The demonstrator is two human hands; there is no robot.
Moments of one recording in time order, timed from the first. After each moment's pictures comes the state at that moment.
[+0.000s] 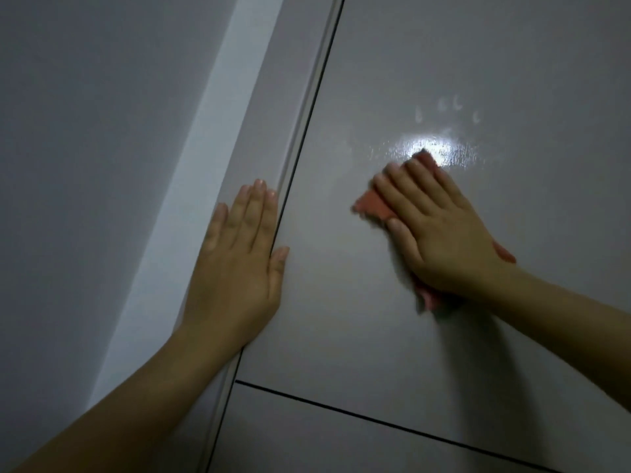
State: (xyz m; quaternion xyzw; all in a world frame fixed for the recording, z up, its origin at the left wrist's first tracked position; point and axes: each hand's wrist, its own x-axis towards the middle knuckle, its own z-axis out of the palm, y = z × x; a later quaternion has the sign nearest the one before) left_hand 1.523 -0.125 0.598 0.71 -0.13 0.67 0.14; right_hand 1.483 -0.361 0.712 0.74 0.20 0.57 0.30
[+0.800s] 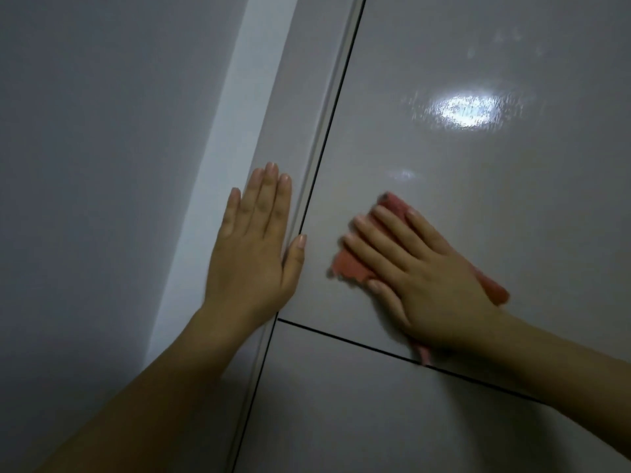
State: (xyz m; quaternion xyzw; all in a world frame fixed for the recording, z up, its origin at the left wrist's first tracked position) left_hand 1.520 -0.108 0.553 0.75 -0.13 0.64 0.15; right_hand 1.487 -0.335 0.609 0.73 0.30 0.51 0.34
